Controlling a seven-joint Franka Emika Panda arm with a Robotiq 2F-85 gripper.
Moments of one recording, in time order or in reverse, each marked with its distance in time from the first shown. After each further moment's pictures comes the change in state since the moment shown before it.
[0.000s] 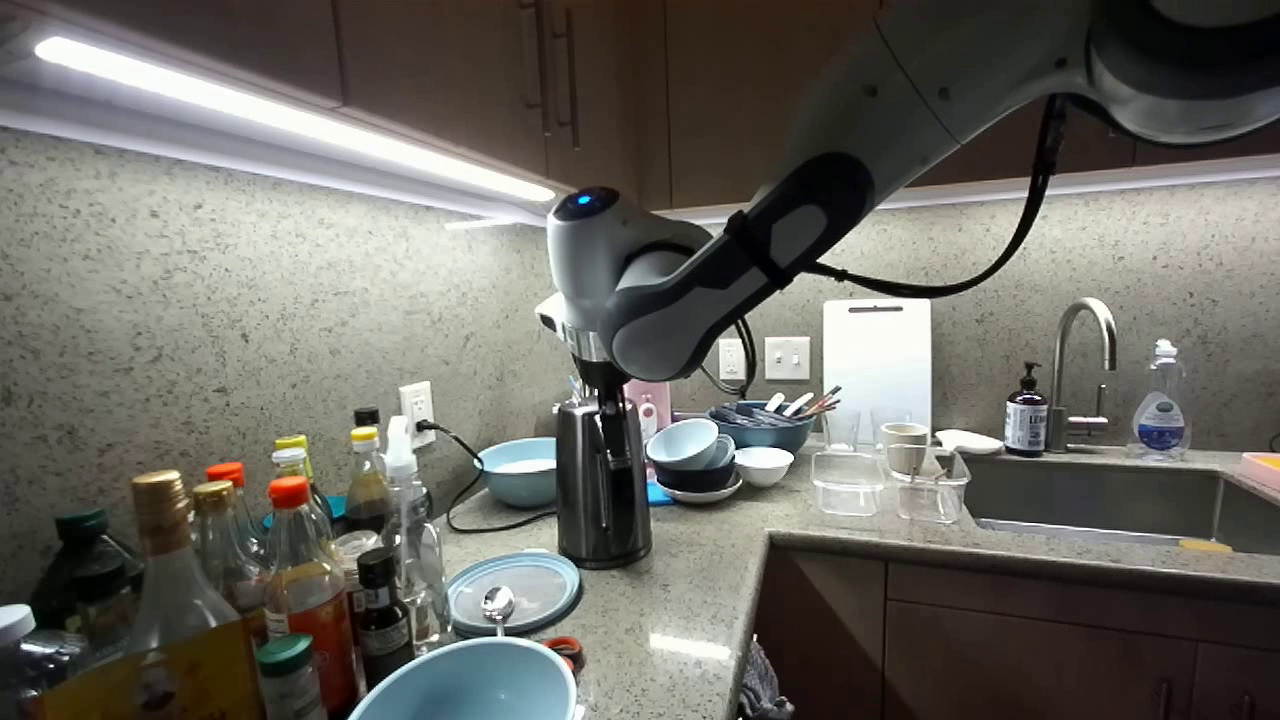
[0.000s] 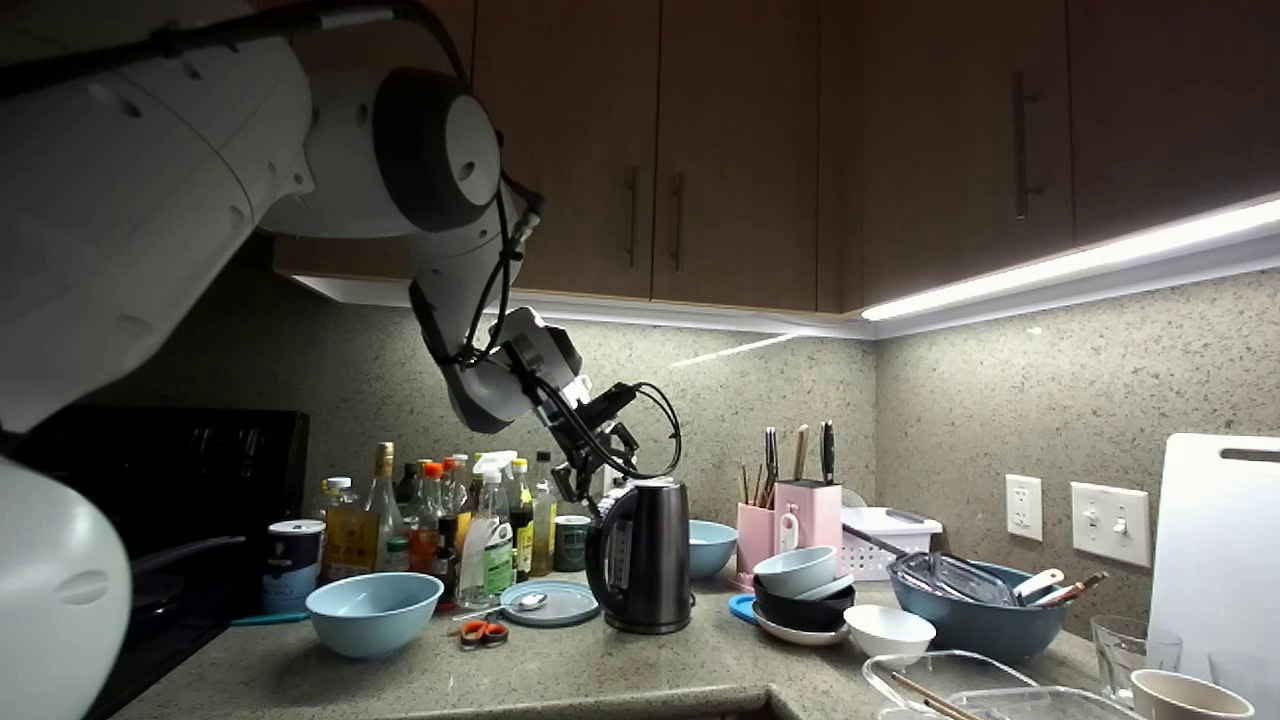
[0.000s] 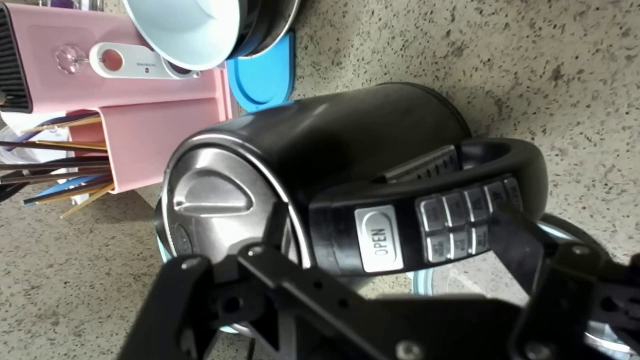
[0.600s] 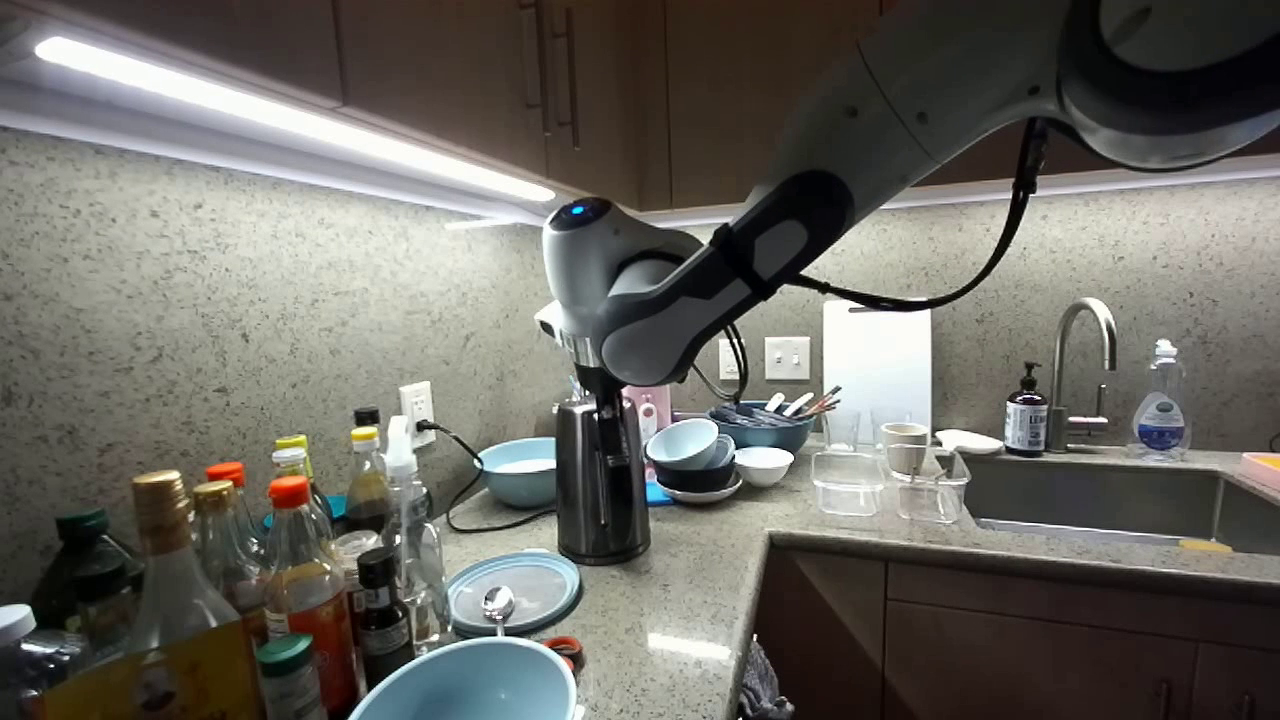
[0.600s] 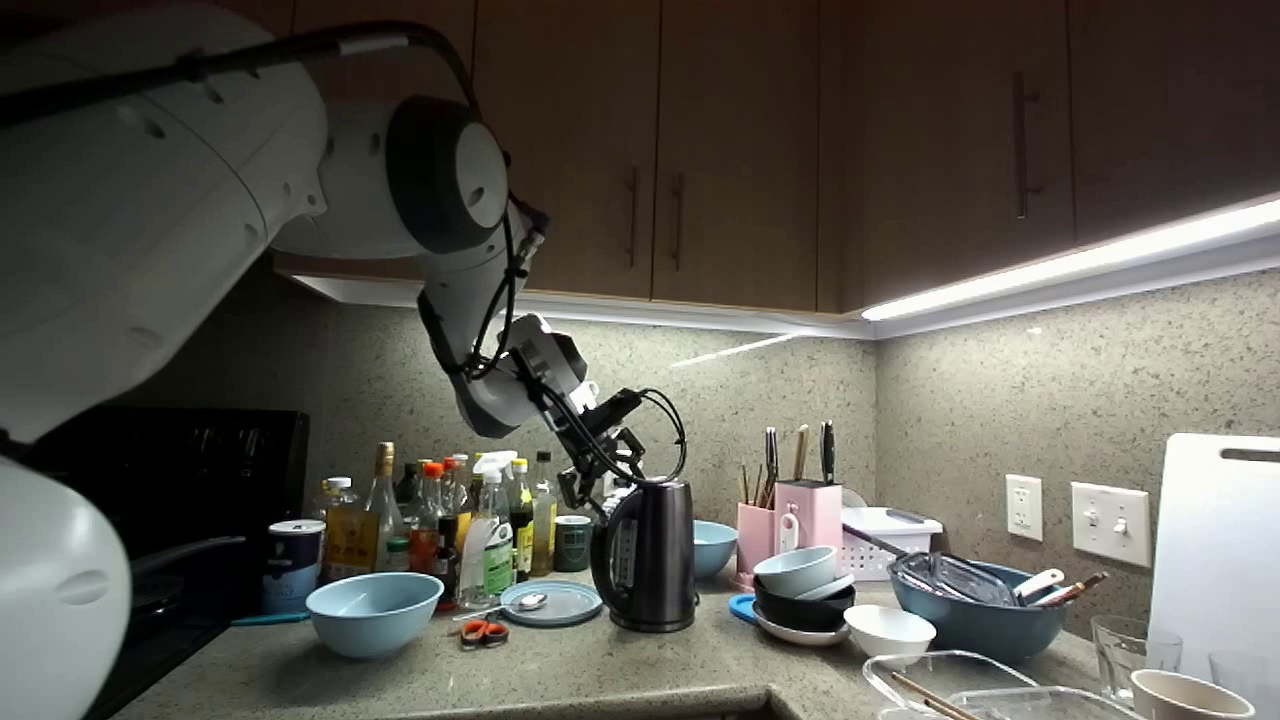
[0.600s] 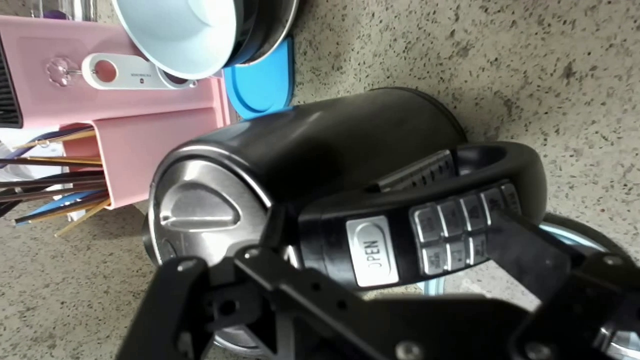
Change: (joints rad) arm -0.001 0.056 -0.006 0.071 0.021 -0.031 0.000
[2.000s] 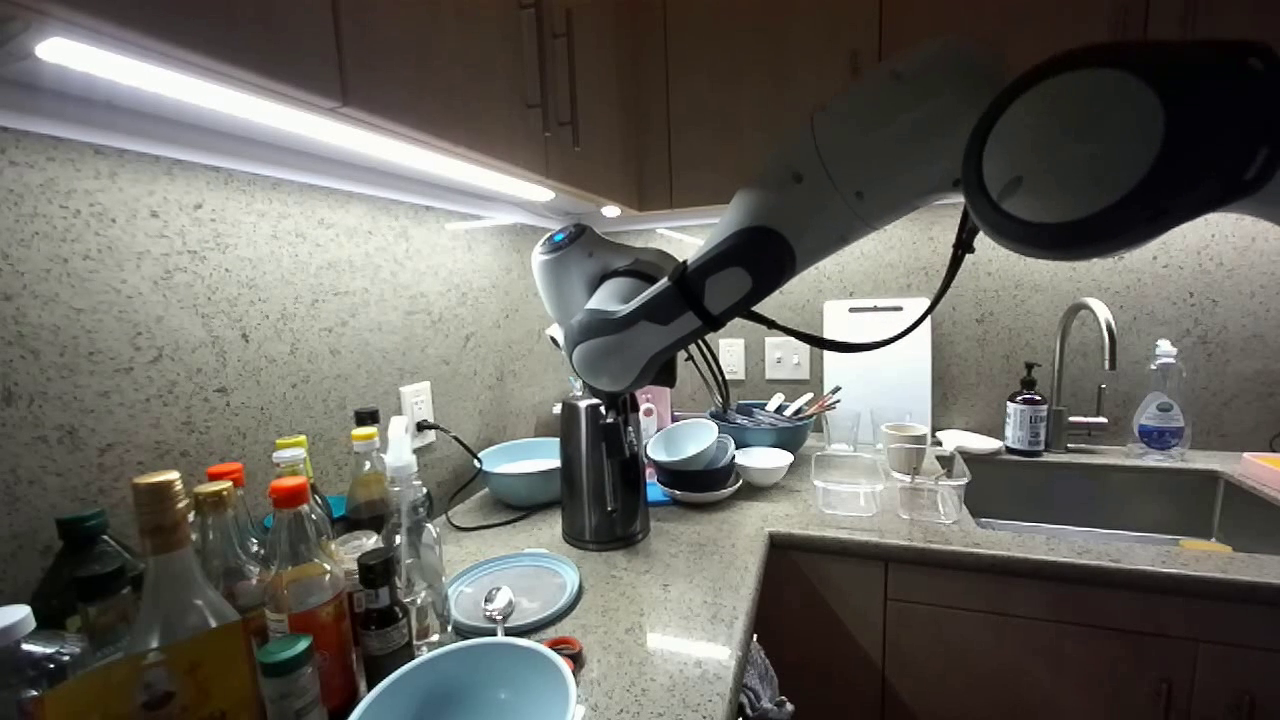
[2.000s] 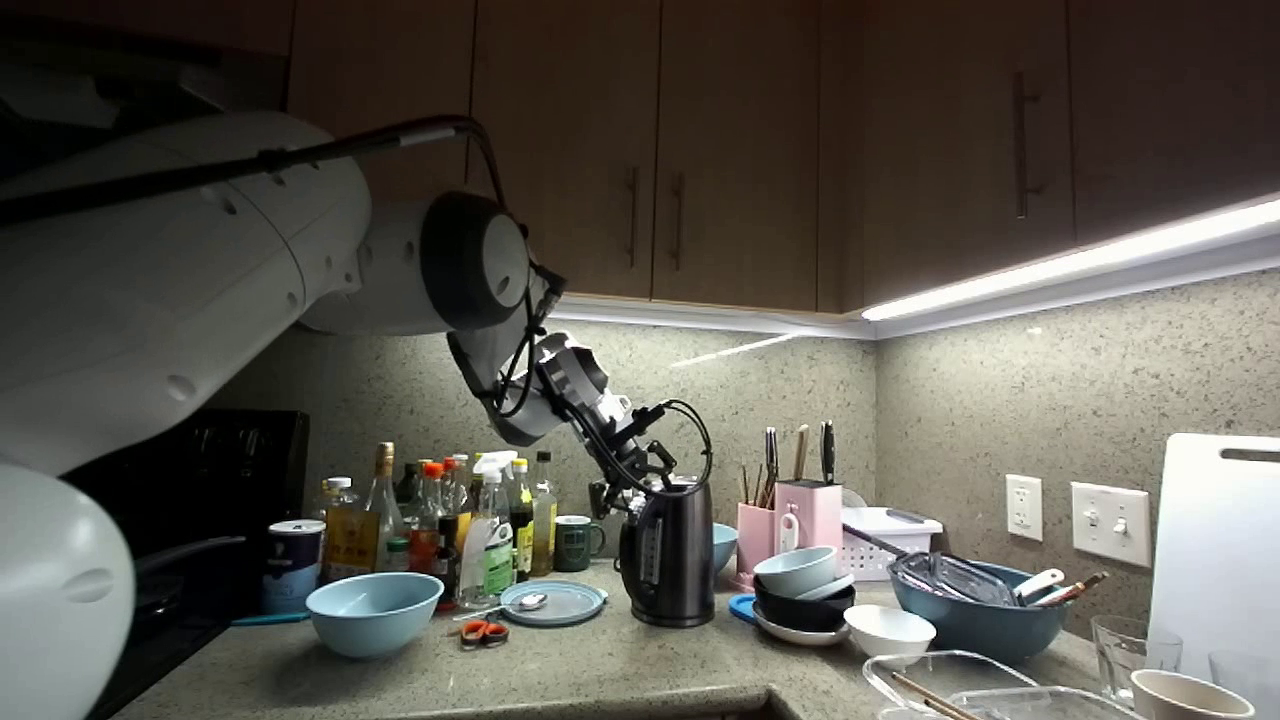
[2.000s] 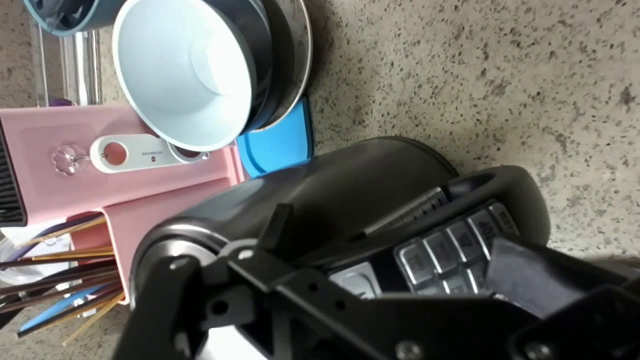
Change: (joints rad) arm 0.013 0.203 -0.058 0.306 0.069 -0.206 0.000
